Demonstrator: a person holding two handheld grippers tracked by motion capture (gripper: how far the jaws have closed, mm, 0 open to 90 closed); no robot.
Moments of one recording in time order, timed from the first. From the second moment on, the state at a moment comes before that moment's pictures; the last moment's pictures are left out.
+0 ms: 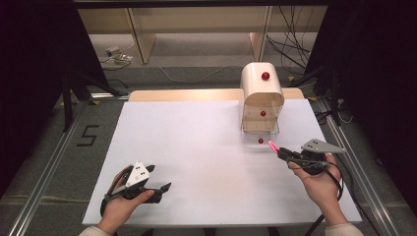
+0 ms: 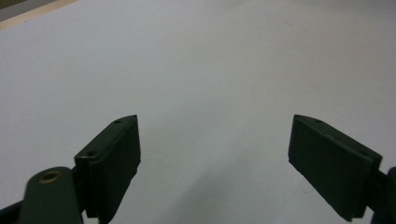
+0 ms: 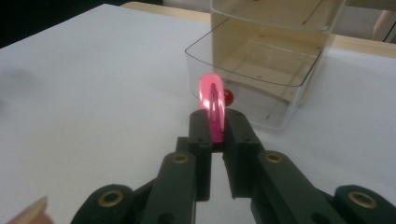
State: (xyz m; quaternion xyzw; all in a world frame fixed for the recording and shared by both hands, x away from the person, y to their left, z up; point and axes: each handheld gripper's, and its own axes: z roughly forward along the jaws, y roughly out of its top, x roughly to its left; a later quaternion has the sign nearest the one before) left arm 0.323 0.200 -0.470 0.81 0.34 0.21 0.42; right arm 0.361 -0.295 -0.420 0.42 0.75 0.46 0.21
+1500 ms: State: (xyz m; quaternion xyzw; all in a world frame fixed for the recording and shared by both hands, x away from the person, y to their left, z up) left arm 0.323 0.200 -0.470 0.81 0.34 0.21 0.43; right arm 0.376 -0.293 -0.411 0.42 0.76 0.45 0.22
